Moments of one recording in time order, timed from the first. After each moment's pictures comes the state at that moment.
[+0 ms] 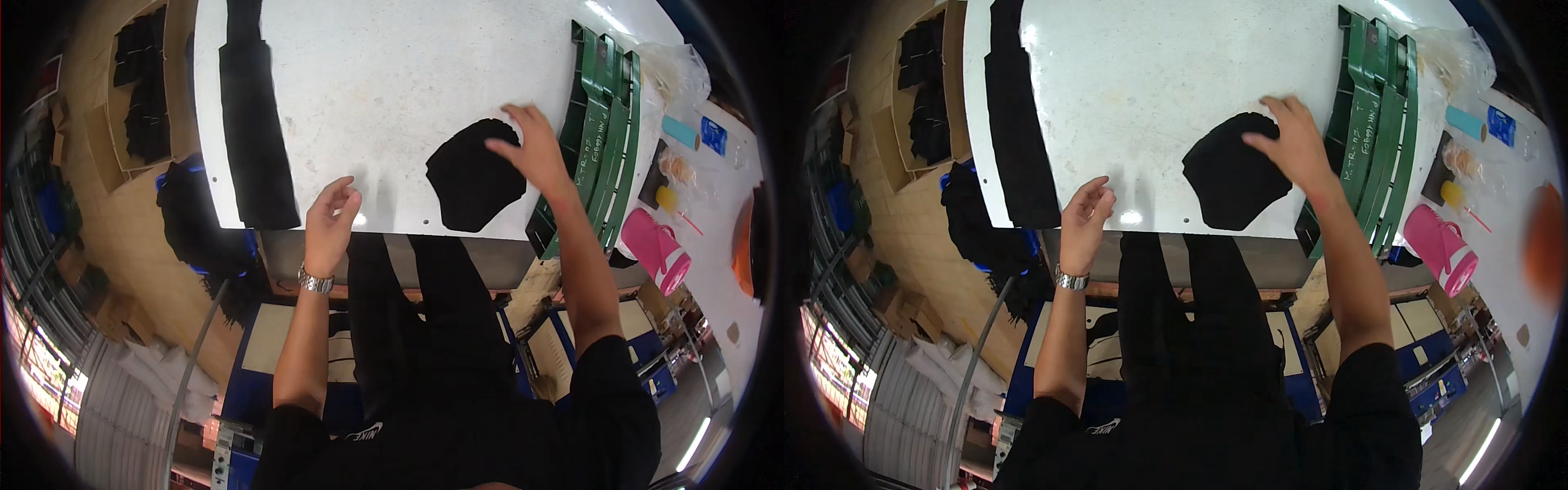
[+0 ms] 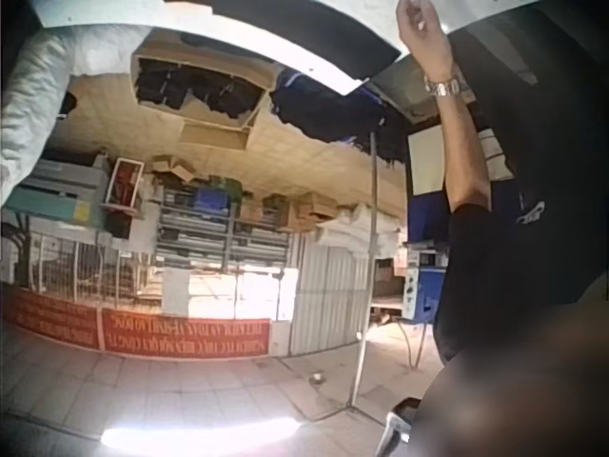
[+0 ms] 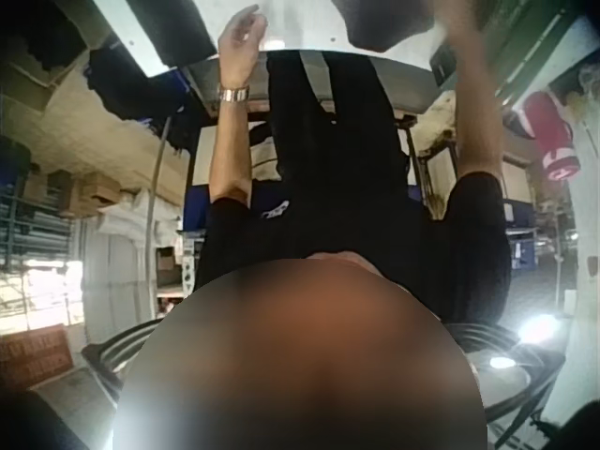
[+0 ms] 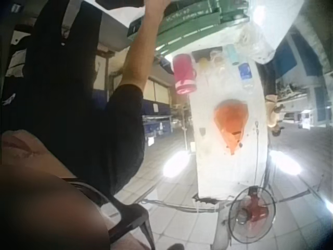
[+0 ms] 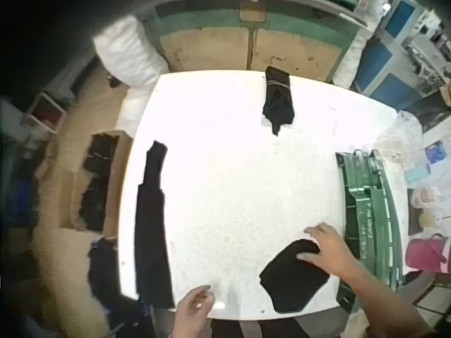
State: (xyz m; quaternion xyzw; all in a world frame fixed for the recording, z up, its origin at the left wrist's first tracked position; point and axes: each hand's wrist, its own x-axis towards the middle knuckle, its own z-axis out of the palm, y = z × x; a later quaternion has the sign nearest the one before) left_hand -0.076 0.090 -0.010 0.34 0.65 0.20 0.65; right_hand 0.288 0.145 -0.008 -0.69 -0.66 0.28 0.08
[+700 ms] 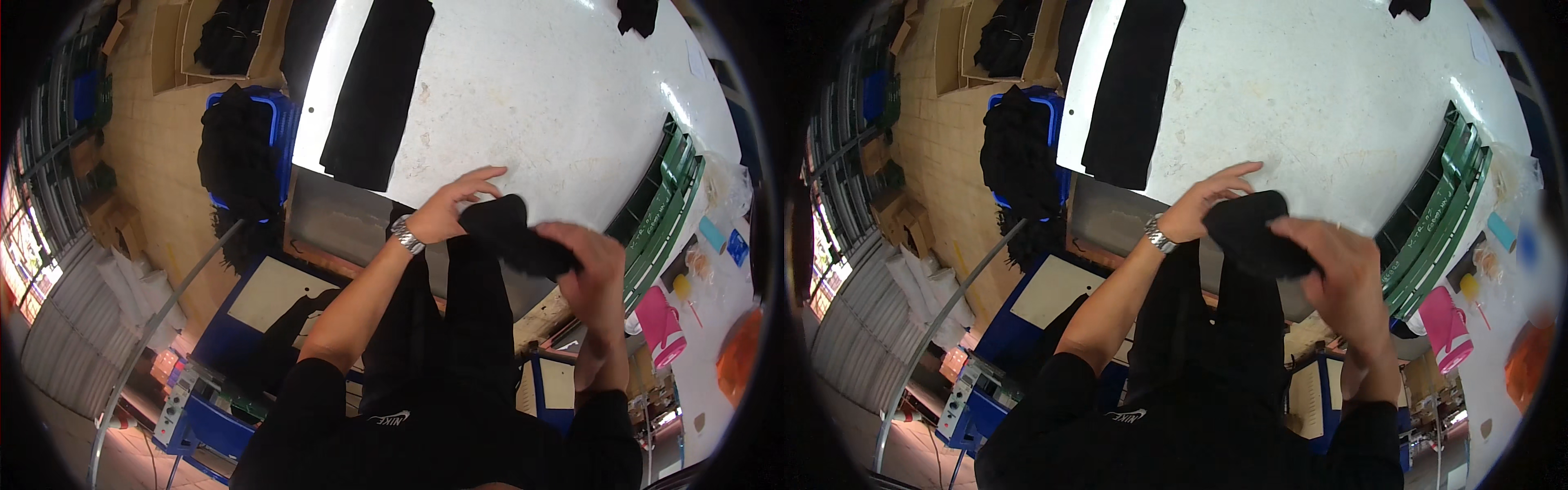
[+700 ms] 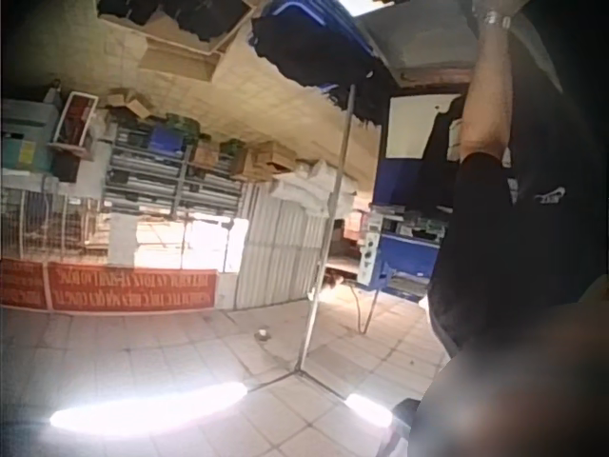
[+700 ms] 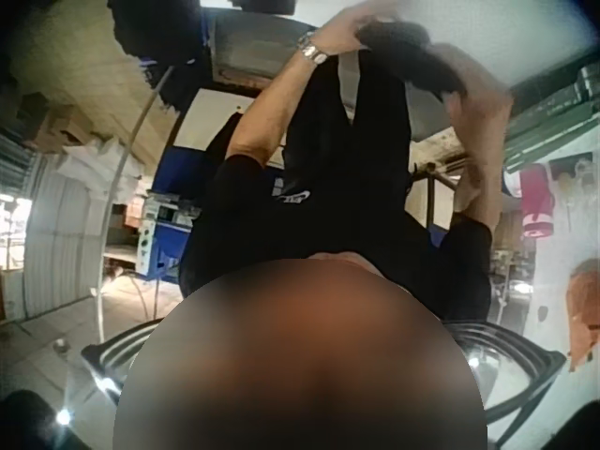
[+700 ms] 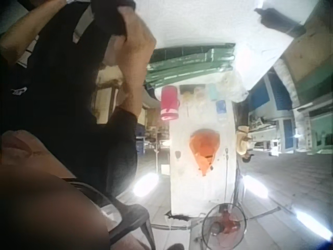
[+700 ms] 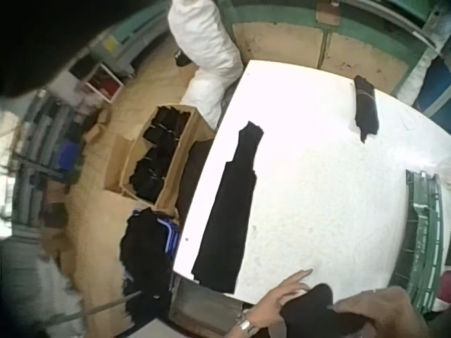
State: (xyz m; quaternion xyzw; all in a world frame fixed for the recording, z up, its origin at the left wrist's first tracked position) left_hand -0.071 0.089 -0.036 0.43 0.38 0.31 0.76; right_hand 0.152 0.148 0.154 -0.48 -0.72 0.48 0.11
